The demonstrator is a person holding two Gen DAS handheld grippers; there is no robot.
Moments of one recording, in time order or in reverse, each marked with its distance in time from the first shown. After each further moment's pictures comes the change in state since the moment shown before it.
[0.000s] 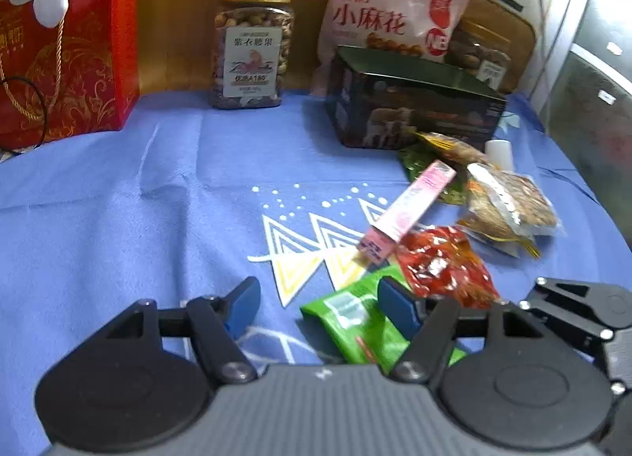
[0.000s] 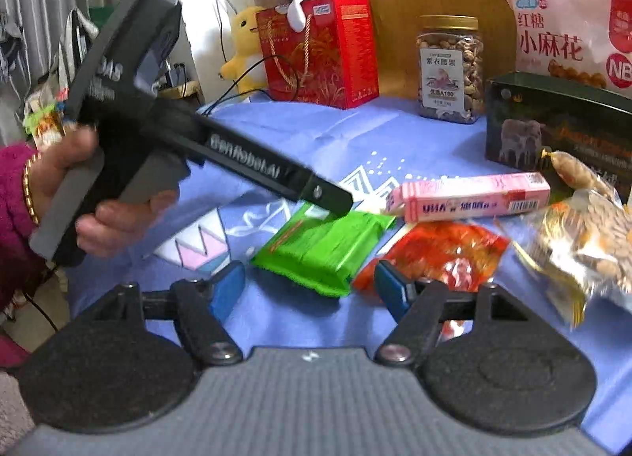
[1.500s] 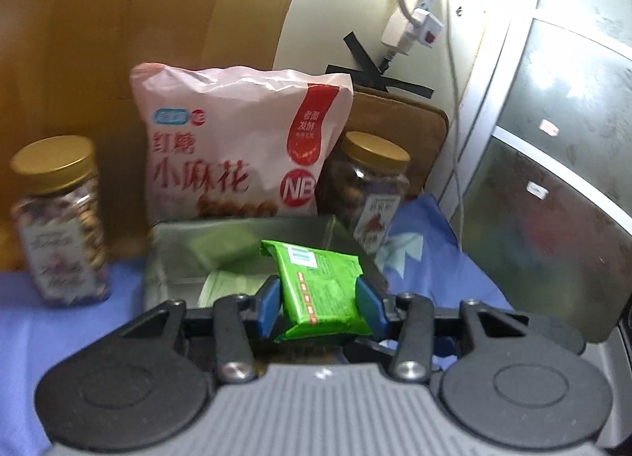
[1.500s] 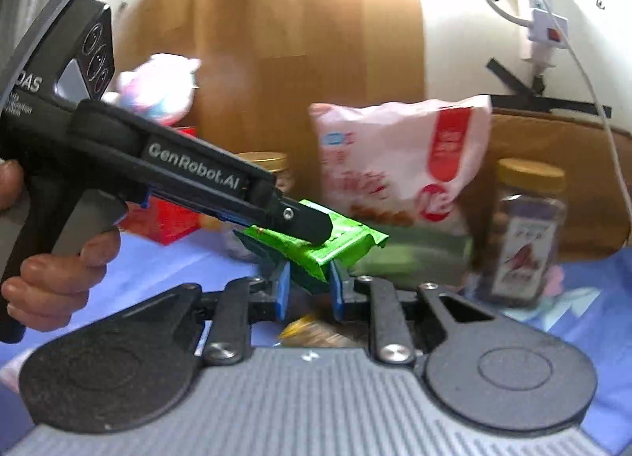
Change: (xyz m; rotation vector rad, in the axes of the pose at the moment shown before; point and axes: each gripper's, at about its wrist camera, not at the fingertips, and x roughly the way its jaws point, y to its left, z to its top) left arm 0.064 -0.107 0.163 0.073 -0.213 -0.241; right arm -0.047 -0.127 0.072 0.013 -0.317 -0.402
